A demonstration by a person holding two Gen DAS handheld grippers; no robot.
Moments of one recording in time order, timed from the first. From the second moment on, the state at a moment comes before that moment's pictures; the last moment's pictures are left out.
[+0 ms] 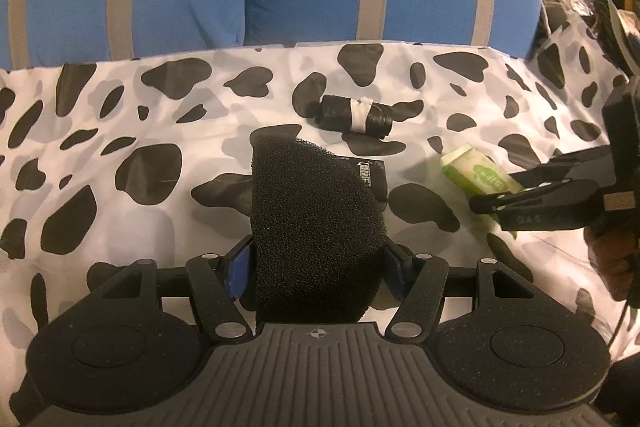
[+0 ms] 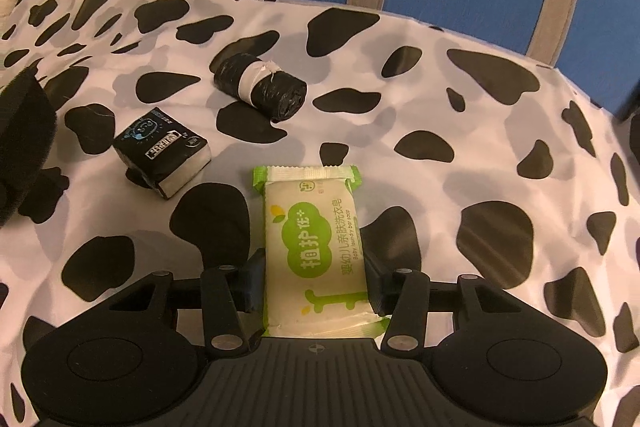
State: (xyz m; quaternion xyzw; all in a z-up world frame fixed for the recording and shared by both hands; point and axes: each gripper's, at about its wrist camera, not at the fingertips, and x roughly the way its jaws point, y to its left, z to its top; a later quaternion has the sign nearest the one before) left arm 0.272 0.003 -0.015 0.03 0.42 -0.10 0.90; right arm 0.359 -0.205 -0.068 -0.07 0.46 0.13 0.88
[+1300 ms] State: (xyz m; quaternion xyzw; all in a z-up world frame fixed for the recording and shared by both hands) left arm 0.175 -0.034 -0.001 0.04 0.42 -0.11 0.90; right arm 0.216 -0.235 0.000 -0.04 0.44 0.14 0.89
